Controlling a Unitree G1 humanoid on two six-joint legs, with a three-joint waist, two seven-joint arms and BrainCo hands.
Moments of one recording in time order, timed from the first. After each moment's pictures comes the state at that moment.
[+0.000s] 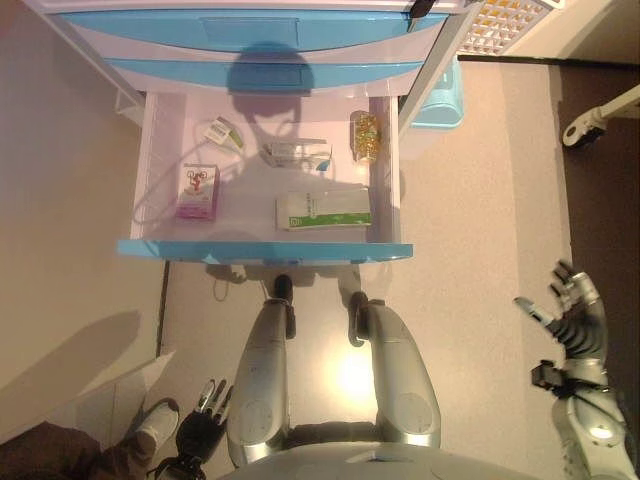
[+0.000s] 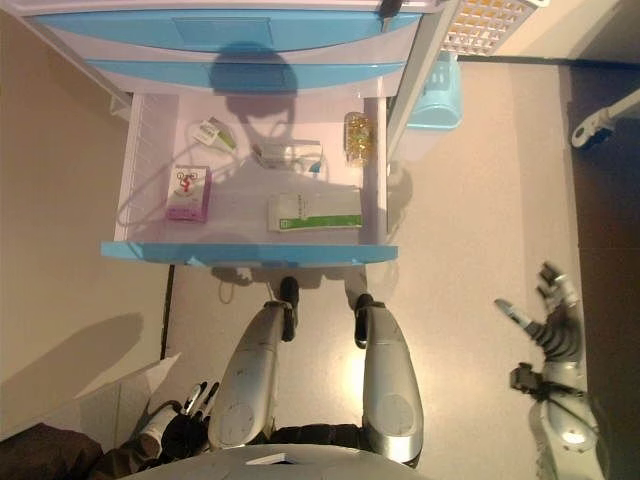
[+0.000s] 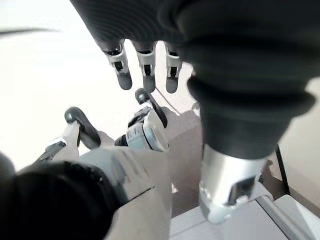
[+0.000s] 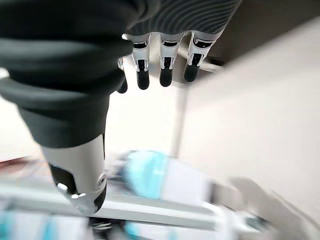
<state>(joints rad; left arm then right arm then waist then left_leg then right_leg) 0.22 0.24 0.08 0.99 -1.15 0.02 -0.53 0.37 -0.55 -0.20 0.05 0.29 -0.59 -0.20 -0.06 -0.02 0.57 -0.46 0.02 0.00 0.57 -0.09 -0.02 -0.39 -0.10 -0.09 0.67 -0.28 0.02</state>
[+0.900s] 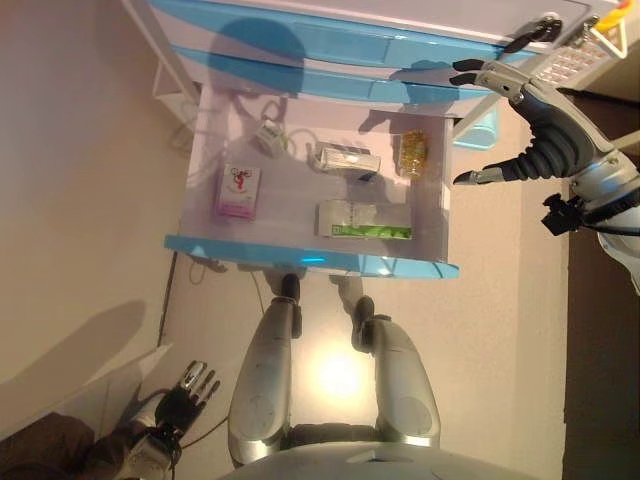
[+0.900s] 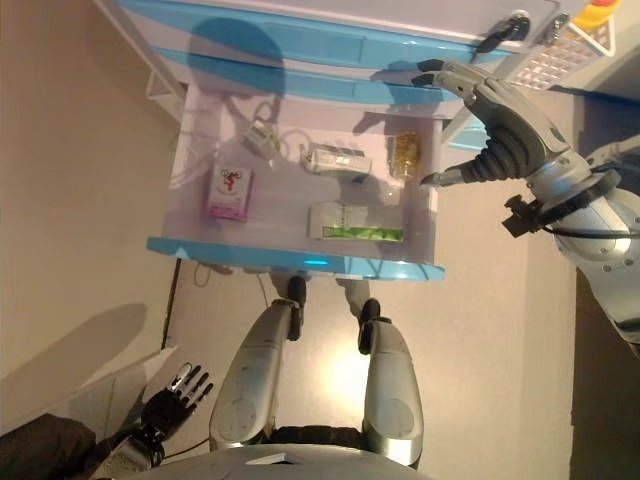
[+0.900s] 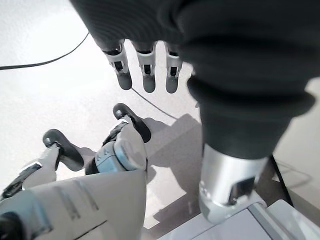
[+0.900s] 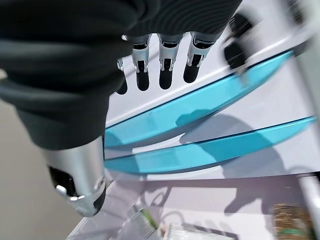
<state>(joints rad) 0.10 0.37 0.05 1.02 -1.06 0.02 -0.45 -0.45 -1.16 0.12 -0.32 0.03 -0.09 0.08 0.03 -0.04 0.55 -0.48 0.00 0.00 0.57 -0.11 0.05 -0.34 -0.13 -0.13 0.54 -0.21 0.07</state>
